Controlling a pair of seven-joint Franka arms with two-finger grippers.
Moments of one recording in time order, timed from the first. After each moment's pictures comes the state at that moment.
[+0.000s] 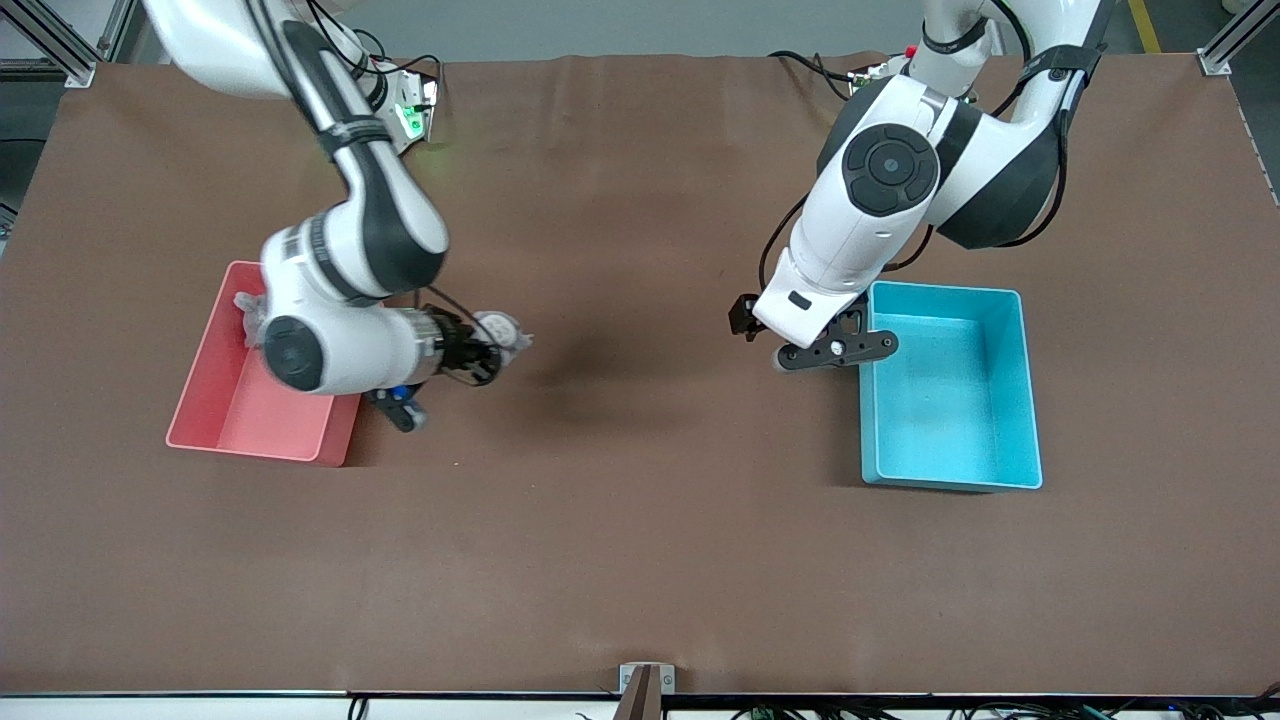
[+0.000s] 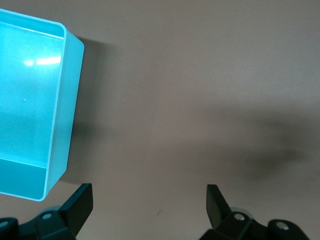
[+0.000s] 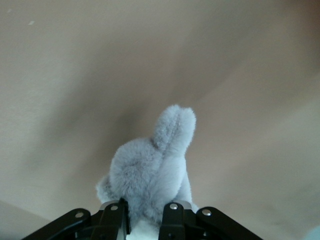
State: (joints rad) left arm -0.47 0.32 -0.10 -1.56 -0.03 1.86 -0.70; right arm 0.47 0.47 -0.06 -1.61 0.41 1.84 1.10
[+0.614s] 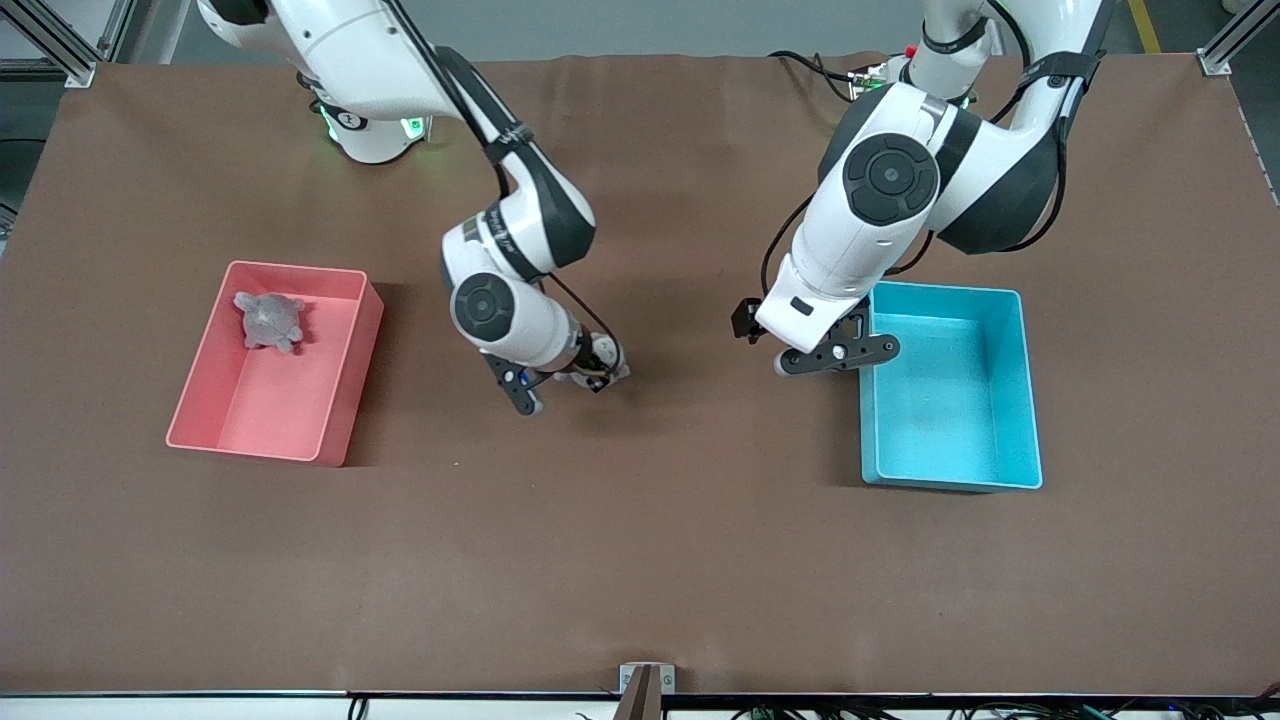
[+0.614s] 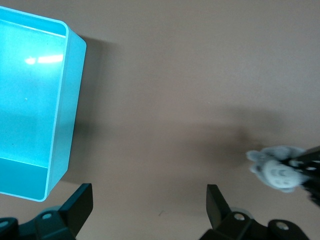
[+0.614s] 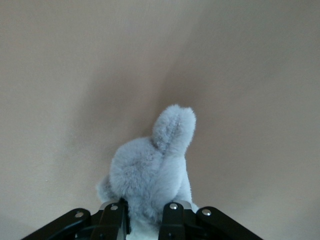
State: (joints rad) left arm -0.46 0.32 -0.10 -1.57 -0.03 1.86 -0.70; right arm 0.70 0.64 -0.06 -1.61 0.41 2.24 1.39
